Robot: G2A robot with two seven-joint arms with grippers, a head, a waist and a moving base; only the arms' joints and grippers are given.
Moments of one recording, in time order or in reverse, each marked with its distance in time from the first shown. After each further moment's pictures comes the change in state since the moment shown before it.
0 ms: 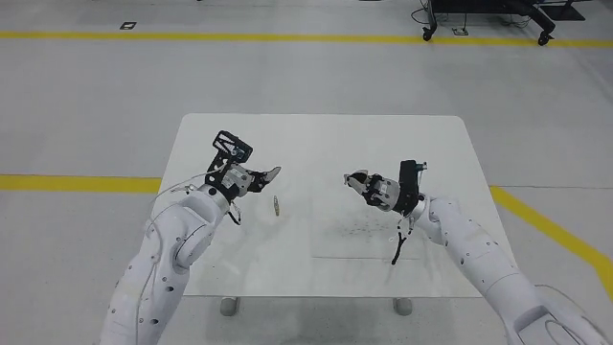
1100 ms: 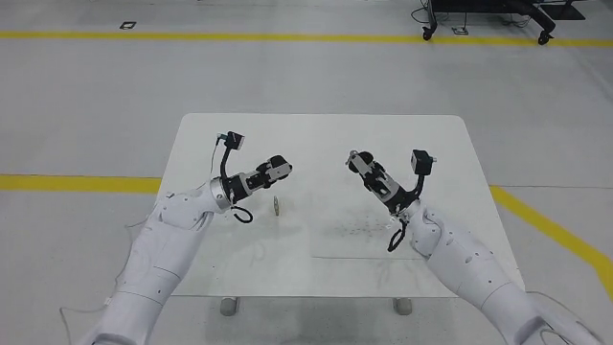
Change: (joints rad) left arm -0.295 -0.043 0.123 0.642 -1.513 -0.444 -0.462; right arm -0.049 0.013 -0.110 -0.147 0.851 0.000 0.311
